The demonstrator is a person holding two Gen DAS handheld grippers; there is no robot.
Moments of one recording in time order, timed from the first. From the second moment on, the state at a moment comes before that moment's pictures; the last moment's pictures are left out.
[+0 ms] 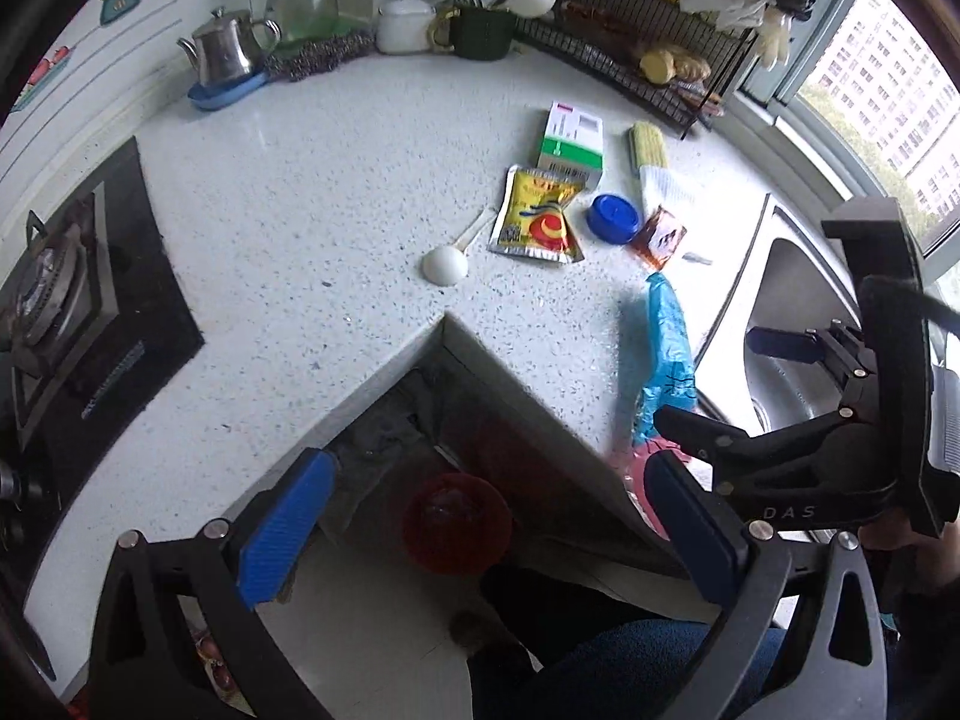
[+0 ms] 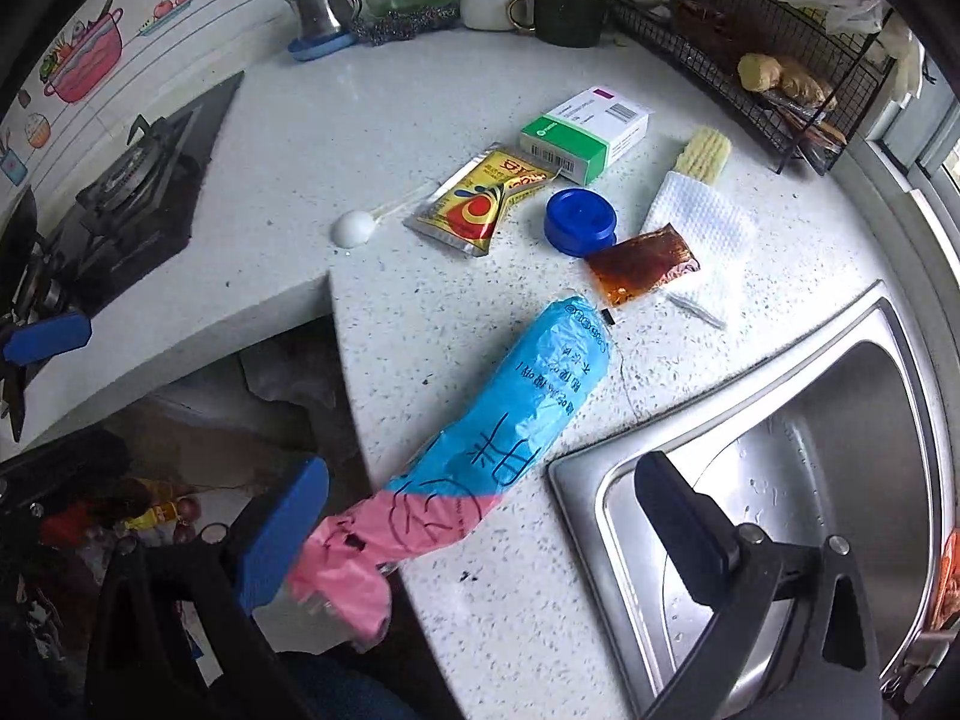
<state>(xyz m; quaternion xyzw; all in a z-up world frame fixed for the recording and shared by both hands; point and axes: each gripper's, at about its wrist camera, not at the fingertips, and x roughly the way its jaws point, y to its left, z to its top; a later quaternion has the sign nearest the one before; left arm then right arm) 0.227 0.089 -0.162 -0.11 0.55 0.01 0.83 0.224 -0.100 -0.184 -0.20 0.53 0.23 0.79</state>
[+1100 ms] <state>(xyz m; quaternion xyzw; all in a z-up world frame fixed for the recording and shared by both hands) 0.365 0.123 -0.212 -0.02 0.59 -0.03 0.80 0.285 -0.092 -0.195 -0.18 0.55 0.29 0.76</state>
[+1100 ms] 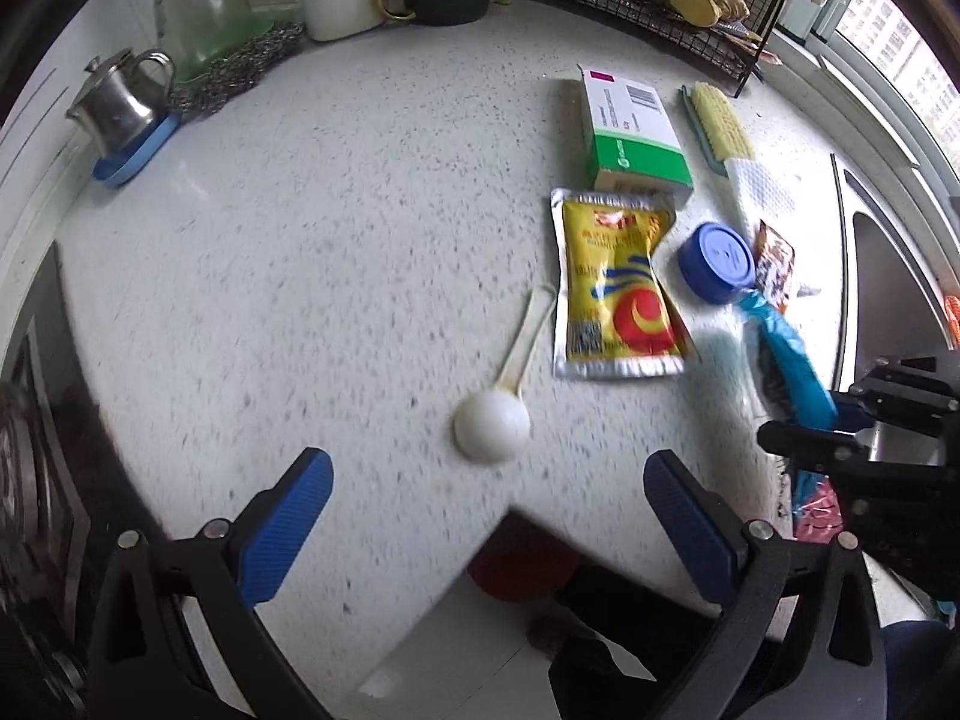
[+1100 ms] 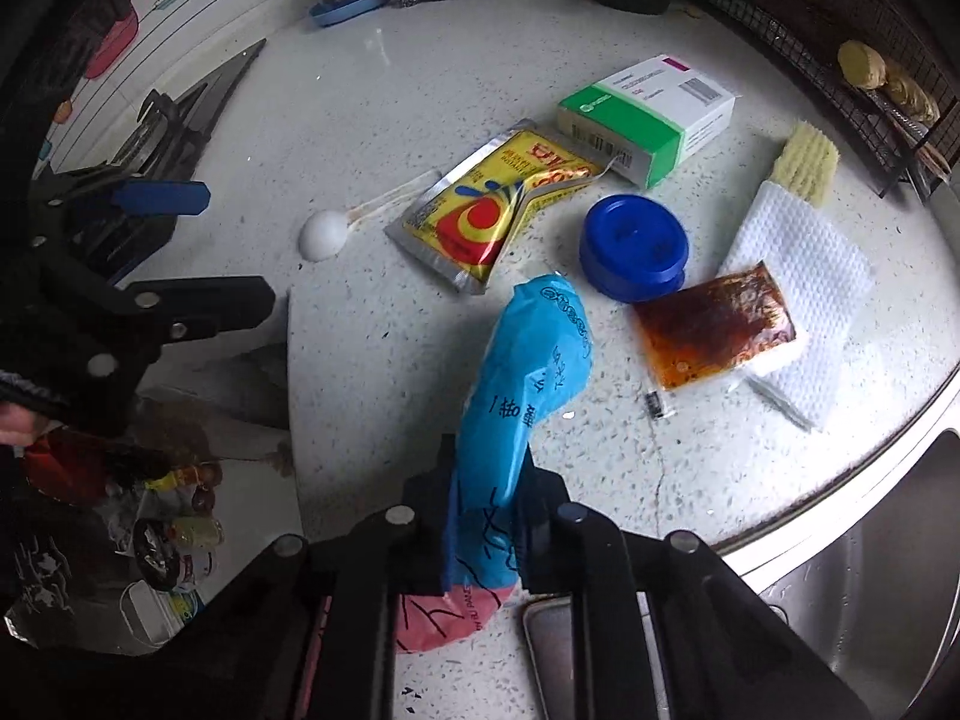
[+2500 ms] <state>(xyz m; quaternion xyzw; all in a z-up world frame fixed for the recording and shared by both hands) 0.356 0.086 -0.188 0.02 0.60 -0.07 0.80 0.302 -0.134 -0.153 -0.12 0.54 0.28 0.79</state>
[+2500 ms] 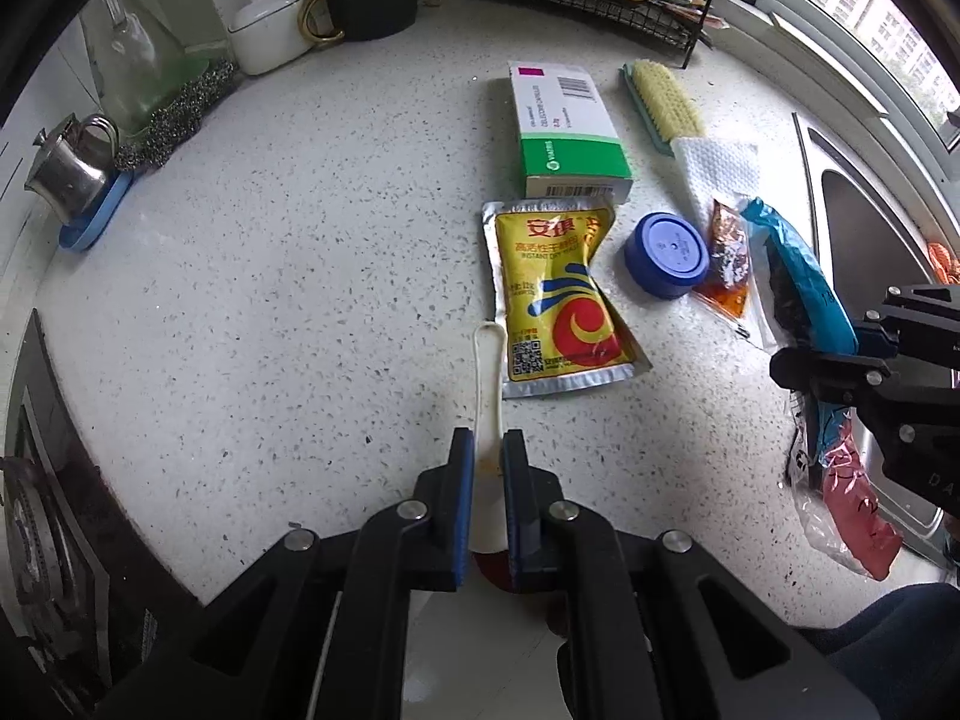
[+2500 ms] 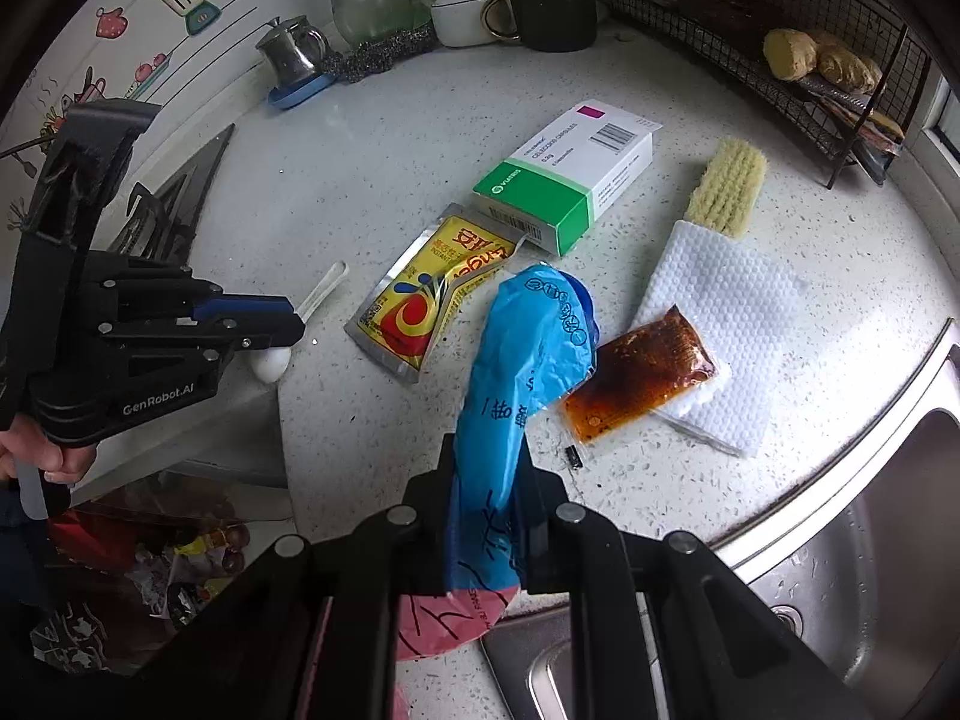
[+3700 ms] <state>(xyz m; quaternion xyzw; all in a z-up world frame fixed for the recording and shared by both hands) 0.084 0.078 -0.149 -0.02 0.56 -0.04 0.83 0.074 -0.083 -0.155 -0.16 0.49 0.31 0.80</state>
